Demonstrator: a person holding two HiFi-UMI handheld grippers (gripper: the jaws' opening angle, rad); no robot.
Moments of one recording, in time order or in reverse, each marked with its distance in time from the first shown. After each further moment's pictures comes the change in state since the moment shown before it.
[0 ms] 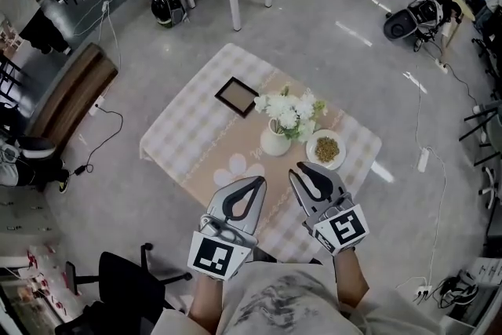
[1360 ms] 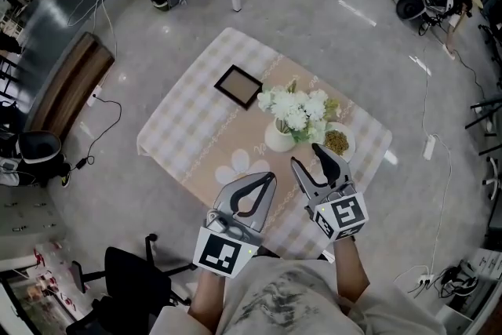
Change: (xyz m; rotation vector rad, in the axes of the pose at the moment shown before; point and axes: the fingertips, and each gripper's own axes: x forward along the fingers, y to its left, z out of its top) left arm 0.035 0.018 -0.026 -0.010 0.067 -0.057; right arm 0.042 -0.050 -0.053 0.092 0.085 -0.127
